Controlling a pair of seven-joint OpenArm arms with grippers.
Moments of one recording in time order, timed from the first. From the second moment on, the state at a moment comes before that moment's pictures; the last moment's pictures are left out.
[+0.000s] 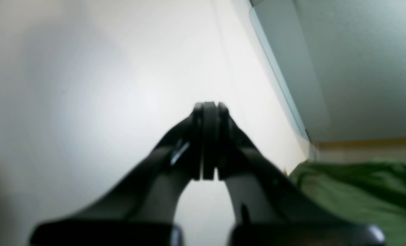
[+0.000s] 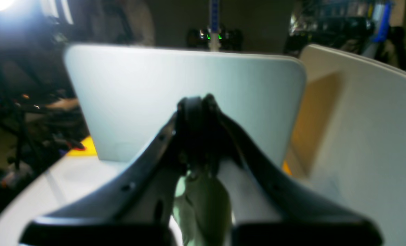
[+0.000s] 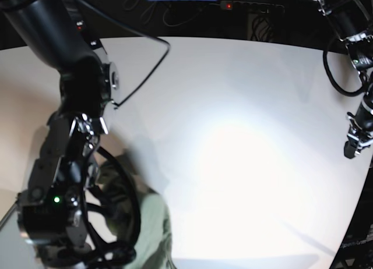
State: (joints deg) left arm -1.8 -21.1 -34.7 81.1 -64.5 0.1 41.9; right arm 44.7 -3.7 -5.5 115.4 0.0 0.0 -54.7
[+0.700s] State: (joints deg) left arm -1.8 -16.9 -23.3 90.5 -64.9 0.1 41.2; right arm 49.8 -8.7 -17.4 112.5 0.3 0.0 -54.5
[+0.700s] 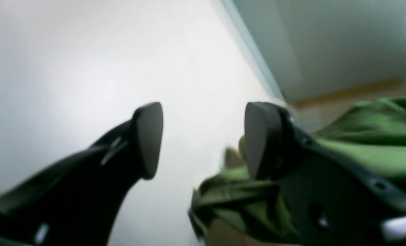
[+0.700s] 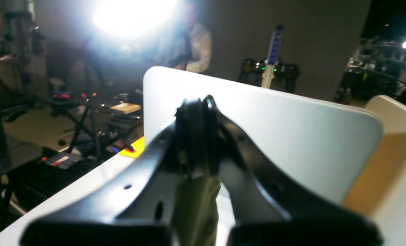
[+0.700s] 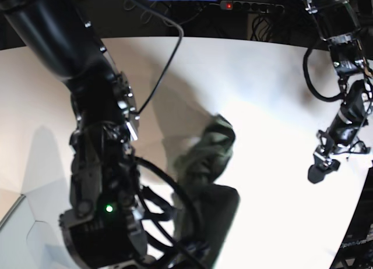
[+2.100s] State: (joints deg) left arm -4.1 -2.8 8.7 83.3 -34.3 0.9 30.5; right arm 58.4 -8.7 -24.8 108.3 -3.1 0.0 -53.8
